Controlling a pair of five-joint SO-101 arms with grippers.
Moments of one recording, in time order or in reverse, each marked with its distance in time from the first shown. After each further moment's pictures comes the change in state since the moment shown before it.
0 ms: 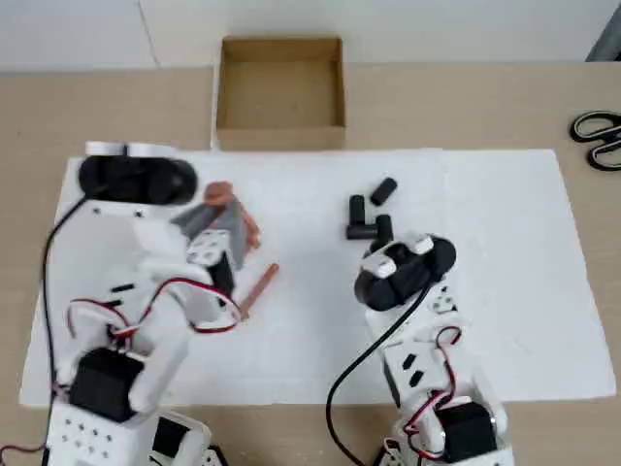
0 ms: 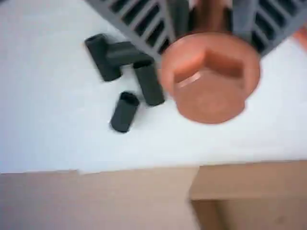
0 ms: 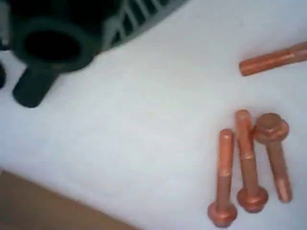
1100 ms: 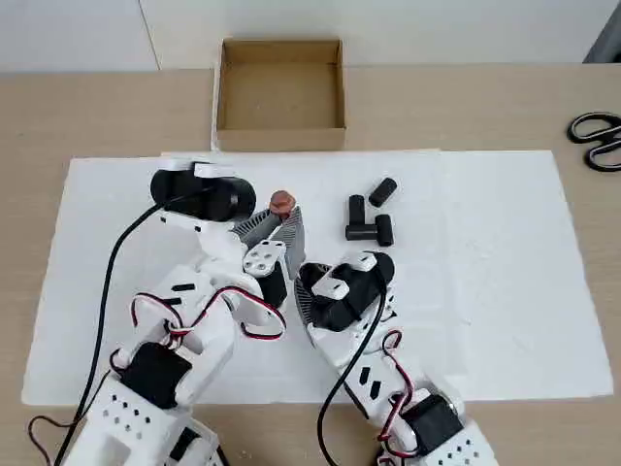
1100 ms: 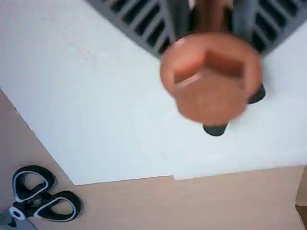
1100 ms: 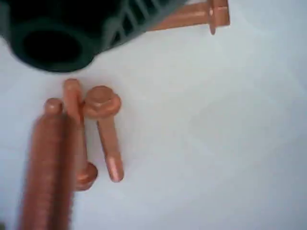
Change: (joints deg) left arm 10.3 0.0 14.0 -17.2 6.2; right arm -16.9 -0.1 12.0 -15.0 -7.2
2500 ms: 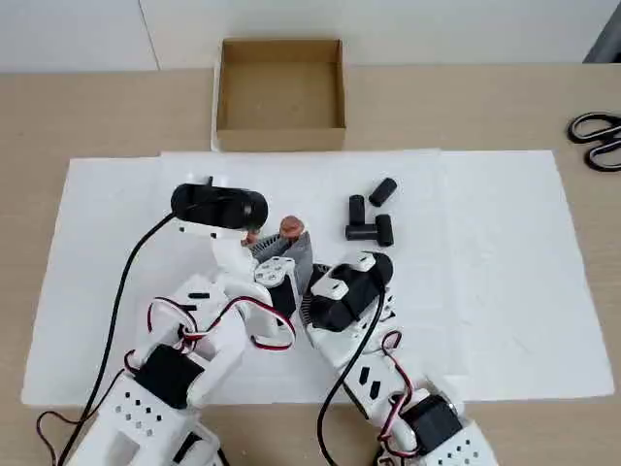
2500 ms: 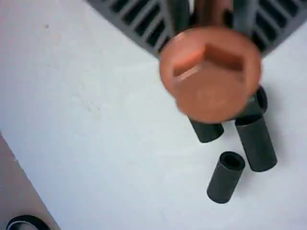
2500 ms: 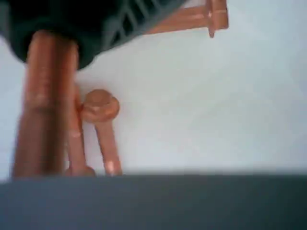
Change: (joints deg) left arm 2.4 0.1 5.6 0.6 4.3; right arm -0.1 0.0 0.0 0.0 0.0
